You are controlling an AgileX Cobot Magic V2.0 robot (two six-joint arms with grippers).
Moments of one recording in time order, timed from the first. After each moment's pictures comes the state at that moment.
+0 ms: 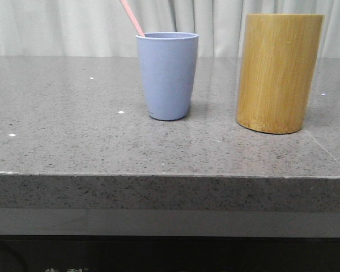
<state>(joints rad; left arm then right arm) 0.00 0.00 0.00 0.03 0.04 -0.05 0.11 0.54 -0.91 0.05 0.91 -0.01</state>
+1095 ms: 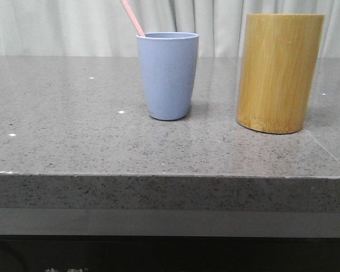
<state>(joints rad) 0.00 0.00 0.00 0.01 0.06 -0.02 0.08 0.39 -0.62 0.04 0.64 -0.01</state>
